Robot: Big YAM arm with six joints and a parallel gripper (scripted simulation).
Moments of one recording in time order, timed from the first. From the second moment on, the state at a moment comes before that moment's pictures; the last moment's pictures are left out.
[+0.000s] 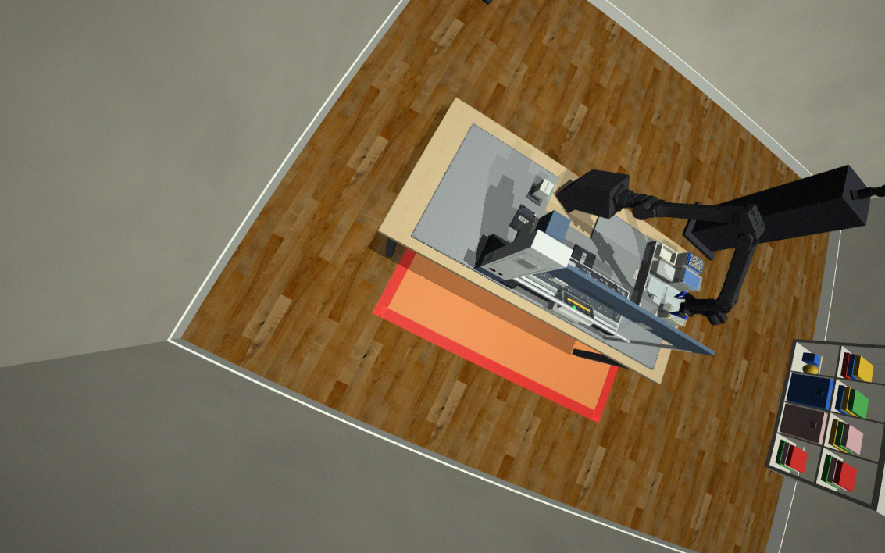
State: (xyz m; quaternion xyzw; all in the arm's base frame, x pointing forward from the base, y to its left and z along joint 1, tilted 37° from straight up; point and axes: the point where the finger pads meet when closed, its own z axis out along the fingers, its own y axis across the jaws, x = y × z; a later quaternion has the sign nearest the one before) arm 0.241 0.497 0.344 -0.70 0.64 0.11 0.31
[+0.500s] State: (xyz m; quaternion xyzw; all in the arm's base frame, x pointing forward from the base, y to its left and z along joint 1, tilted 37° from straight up) arm 0.246 0.510 0.327 -0.70 0.64 0.11 0.31
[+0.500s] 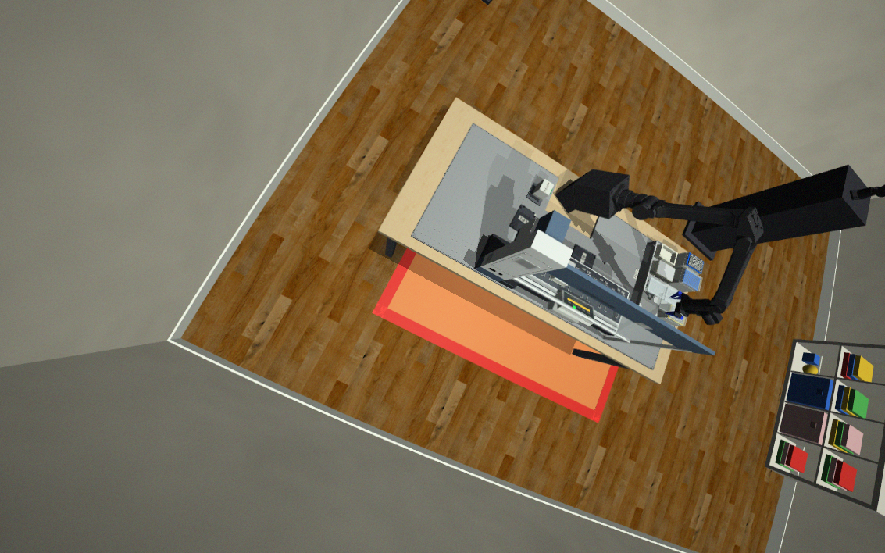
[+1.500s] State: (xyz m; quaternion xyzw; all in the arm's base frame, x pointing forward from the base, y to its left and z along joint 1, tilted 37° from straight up) arm 0.256 0.534 0.290 -0.70 0.64 0.11 0.31
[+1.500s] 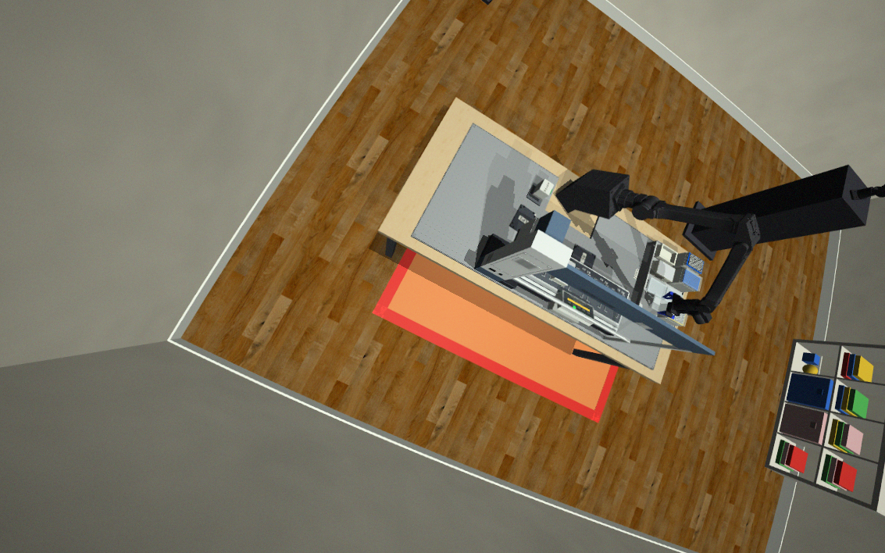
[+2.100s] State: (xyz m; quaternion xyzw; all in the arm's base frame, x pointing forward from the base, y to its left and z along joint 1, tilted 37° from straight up) arm 0.263 0.548 0.269 -0.70 0.64 0.11 0.31
